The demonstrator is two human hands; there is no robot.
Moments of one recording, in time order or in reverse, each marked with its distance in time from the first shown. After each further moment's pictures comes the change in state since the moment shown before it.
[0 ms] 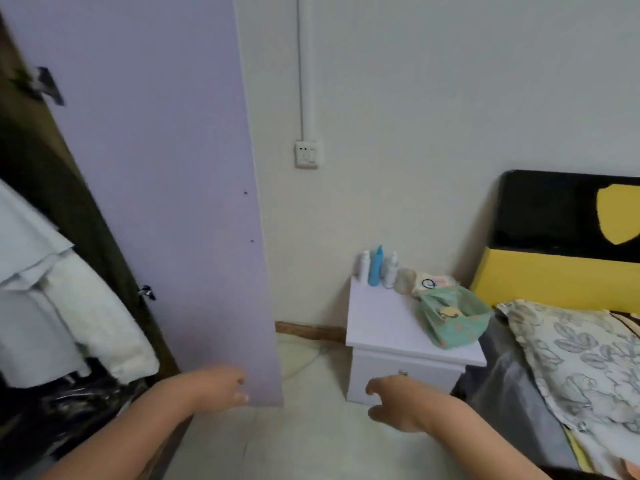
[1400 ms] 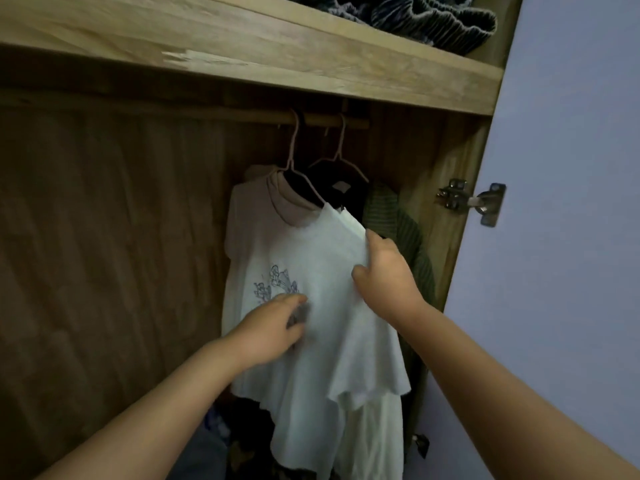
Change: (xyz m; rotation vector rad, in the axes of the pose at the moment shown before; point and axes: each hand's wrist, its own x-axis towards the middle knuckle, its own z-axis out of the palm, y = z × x) left_hand -0.113 -0.454 -0.168 -0.358 0.973 -0.546; right_hand 0.230 -0.617 -0.227 0.365 0.609 -1.011
